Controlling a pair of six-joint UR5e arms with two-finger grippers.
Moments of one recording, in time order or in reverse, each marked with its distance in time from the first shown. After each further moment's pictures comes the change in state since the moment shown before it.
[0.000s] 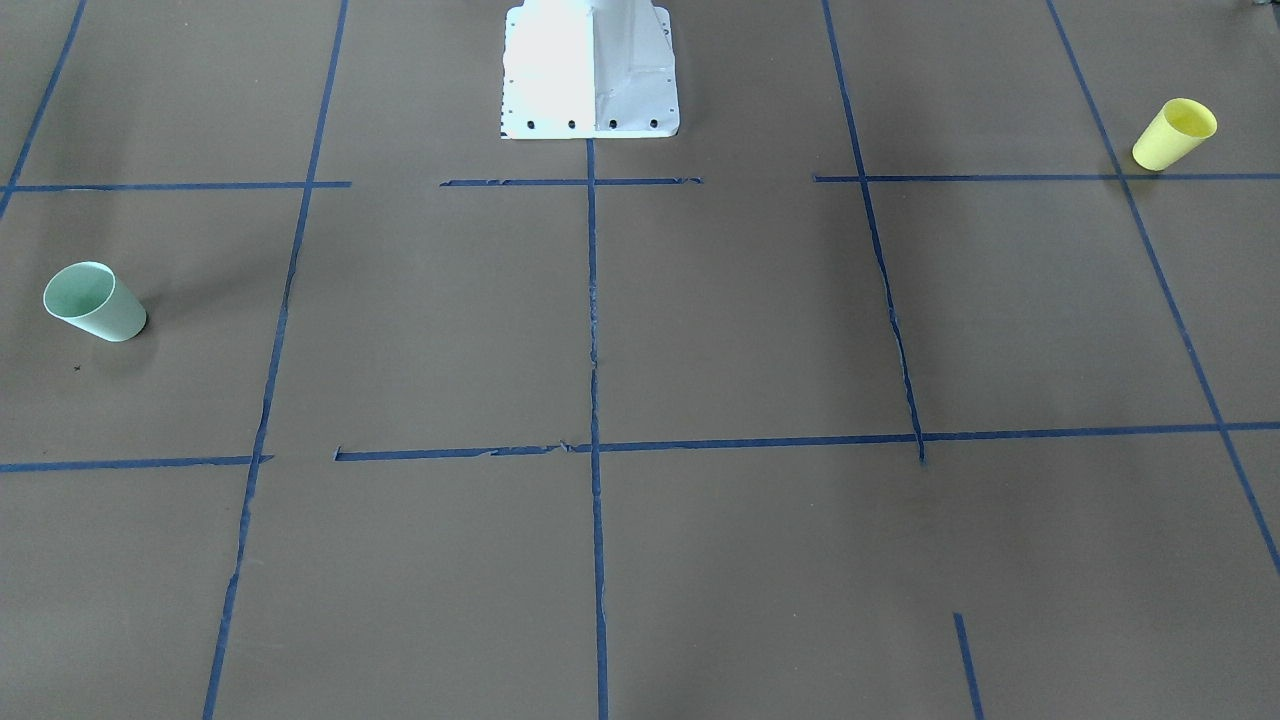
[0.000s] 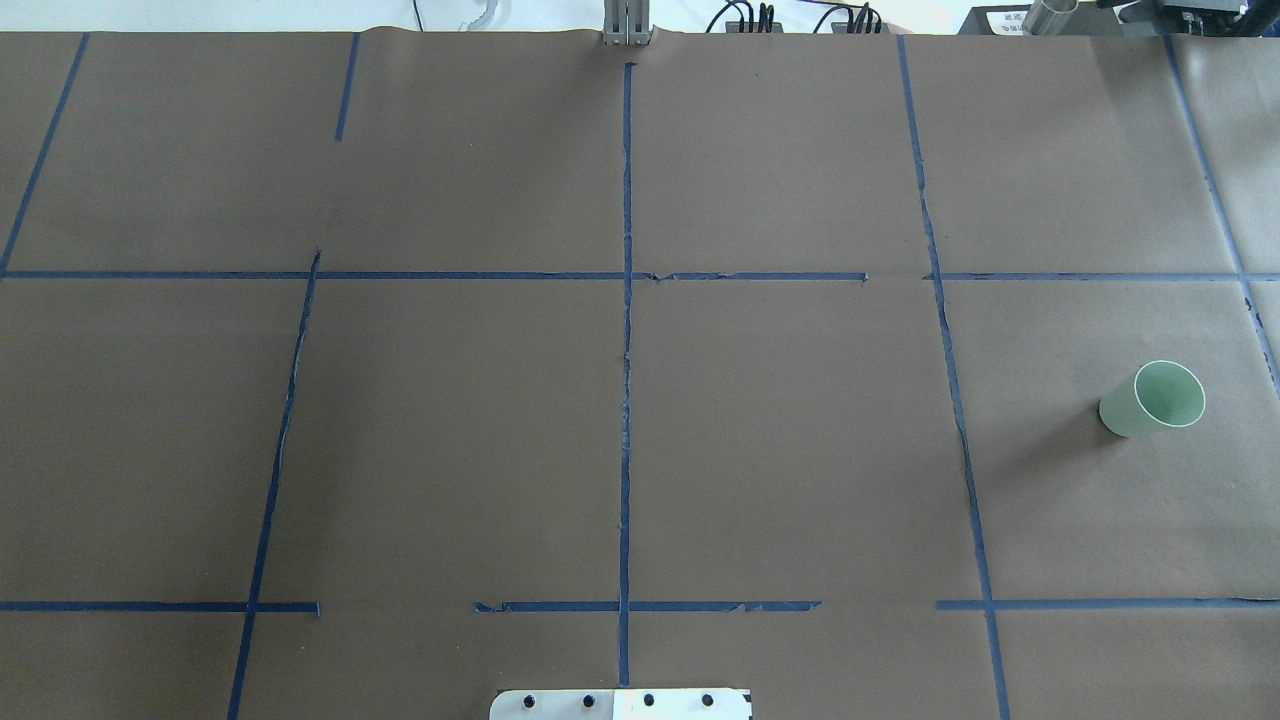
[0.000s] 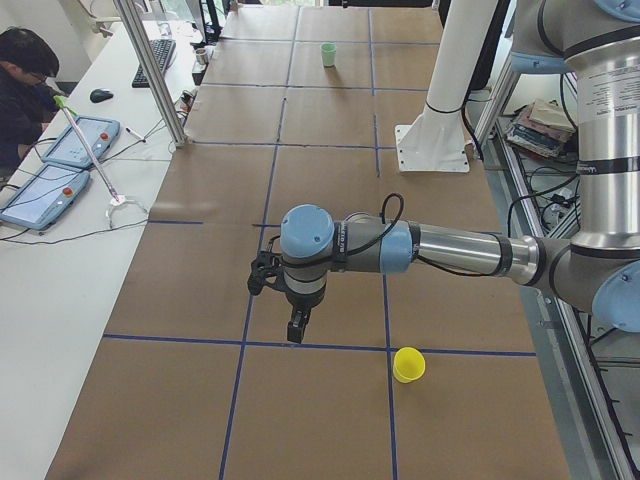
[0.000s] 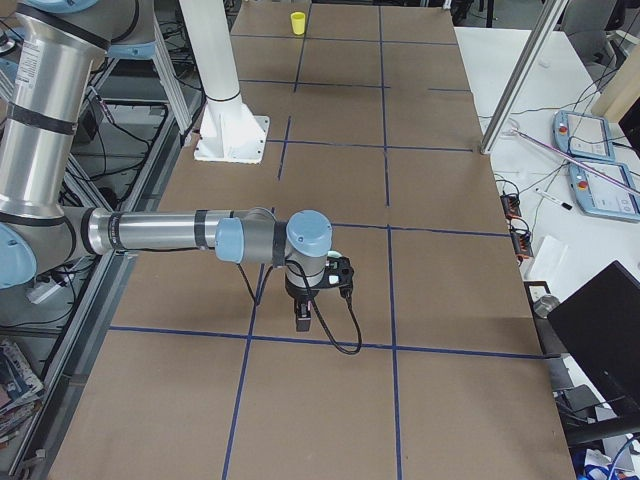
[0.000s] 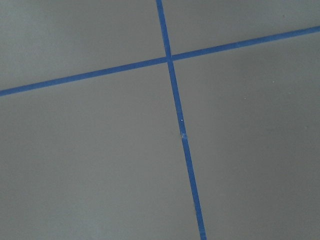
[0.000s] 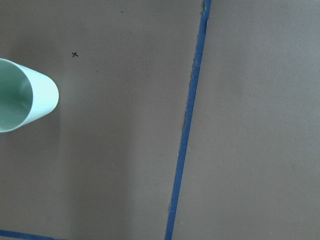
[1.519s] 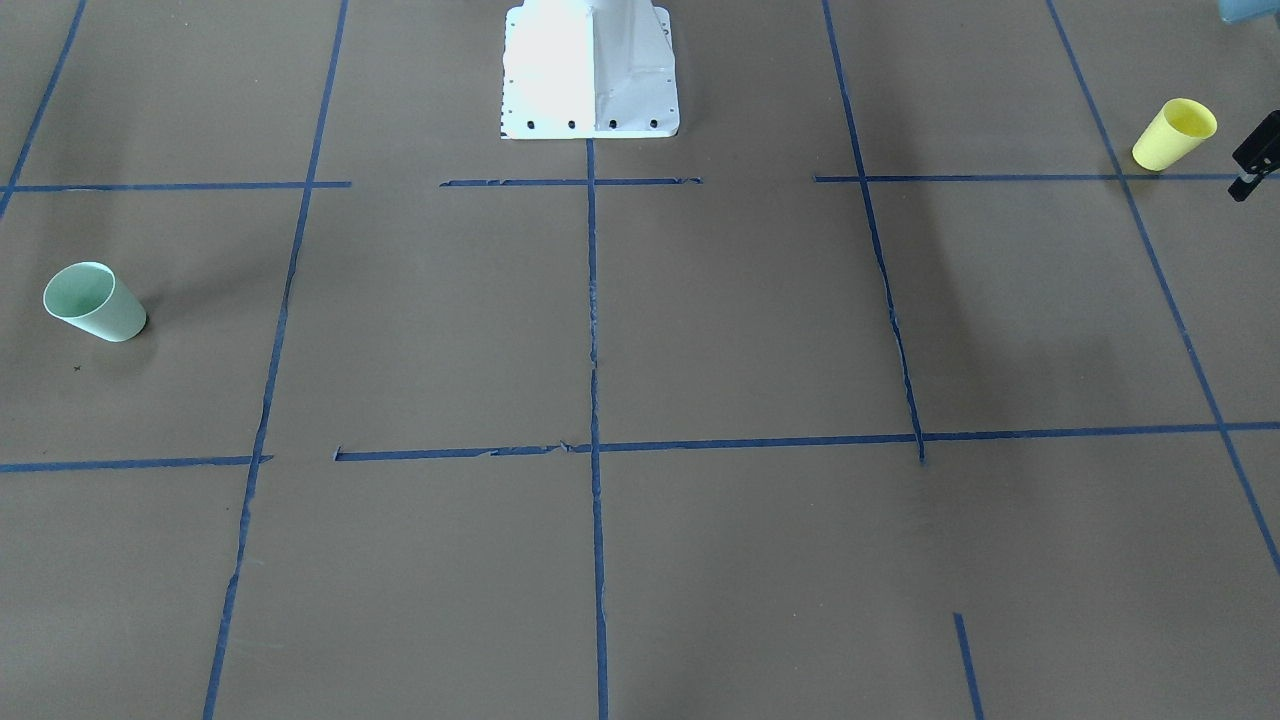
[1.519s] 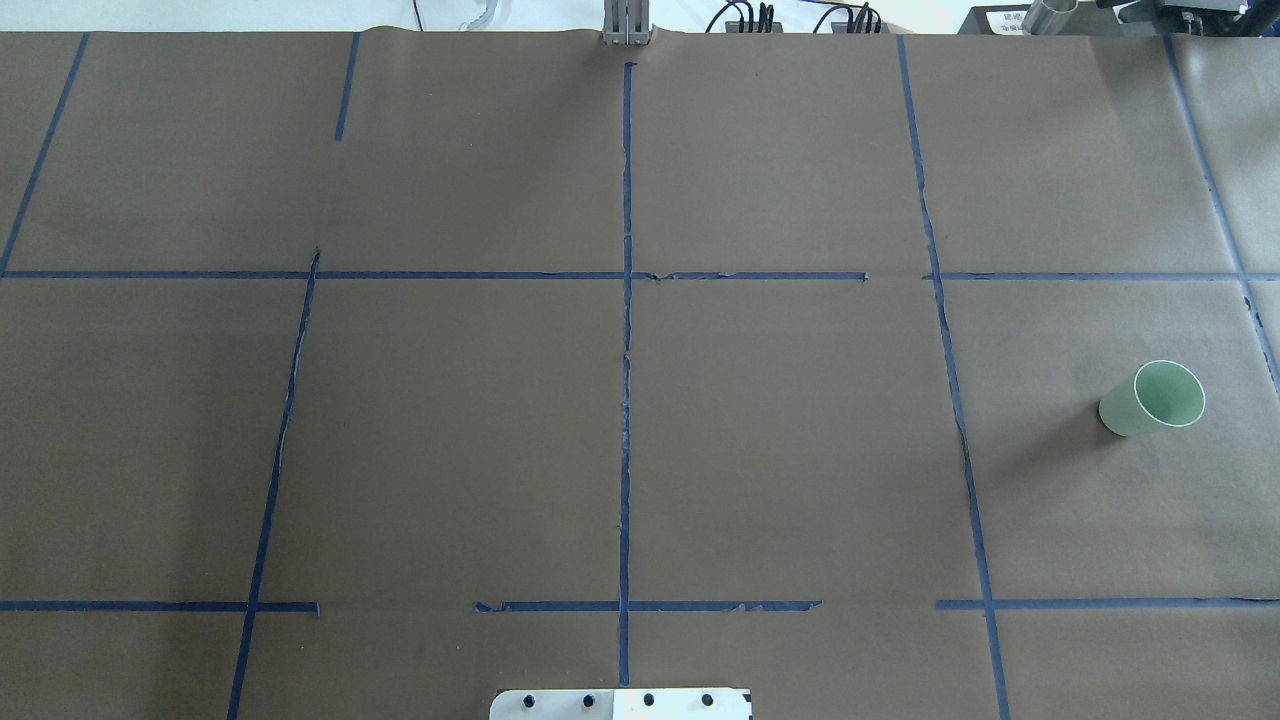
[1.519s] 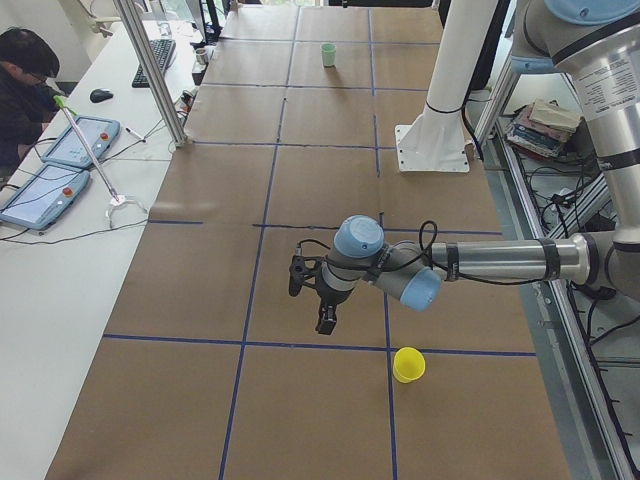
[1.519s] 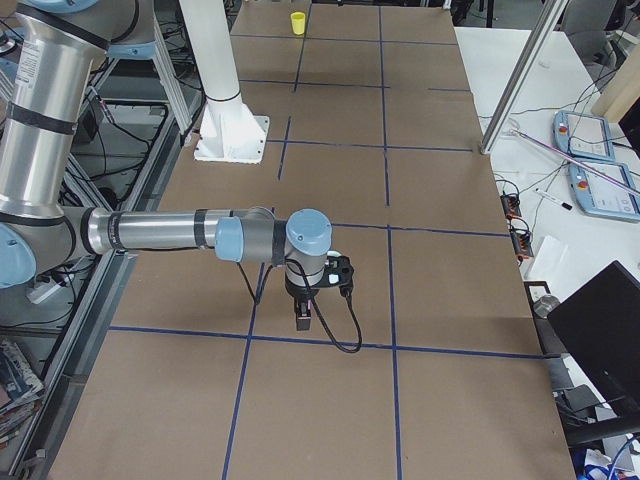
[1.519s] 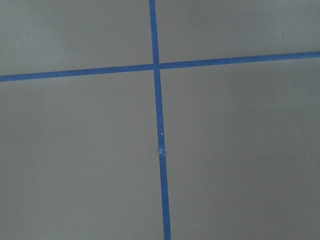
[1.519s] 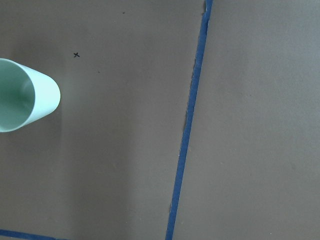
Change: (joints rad) left arm 0.317 0.263 -0.011 -0.750 0.171 -0.800; right arm 0.000 -0.001 0.004 0.000 0.000 0.000
